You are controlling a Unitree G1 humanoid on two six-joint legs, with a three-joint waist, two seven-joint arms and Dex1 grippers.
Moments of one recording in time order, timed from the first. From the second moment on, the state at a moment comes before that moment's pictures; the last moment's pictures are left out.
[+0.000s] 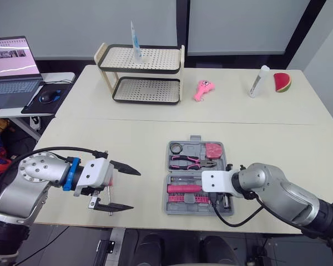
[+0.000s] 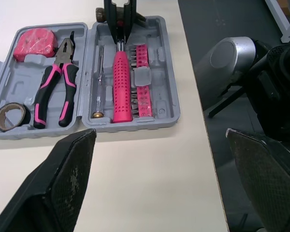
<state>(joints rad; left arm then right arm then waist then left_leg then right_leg) -0.14 1.00 0.01 -0.19 -0.42 0.05 -1.49 -0.52 -0.85 0.76 -0.53 -0.15 0.88 0.94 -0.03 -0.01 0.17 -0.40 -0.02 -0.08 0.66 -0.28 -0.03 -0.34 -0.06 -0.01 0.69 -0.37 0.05</state>
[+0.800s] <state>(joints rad) -0.14 1.00 0.01 -0.18 -0.41 0.03 -1.48 -0.47 -0.81 0.74 -0.48 -0.22 0.77 0.96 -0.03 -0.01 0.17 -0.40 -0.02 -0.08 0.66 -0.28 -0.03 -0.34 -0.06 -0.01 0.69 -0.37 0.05</state>
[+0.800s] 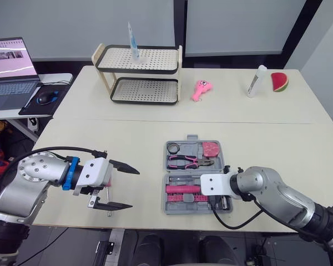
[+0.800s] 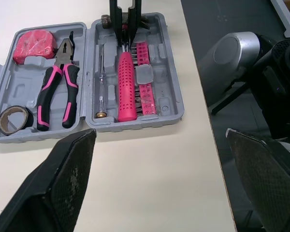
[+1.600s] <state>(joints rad) -0.16 1.00 0.01 -0.18 -0.40 0.03 -1.47 -0.48 -0.79 0.69 -0.43 -0.26 0.71 0.99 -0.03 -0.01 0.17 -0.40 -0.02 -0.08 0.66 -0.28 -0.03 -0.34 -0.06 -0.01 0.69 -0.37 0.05</state>
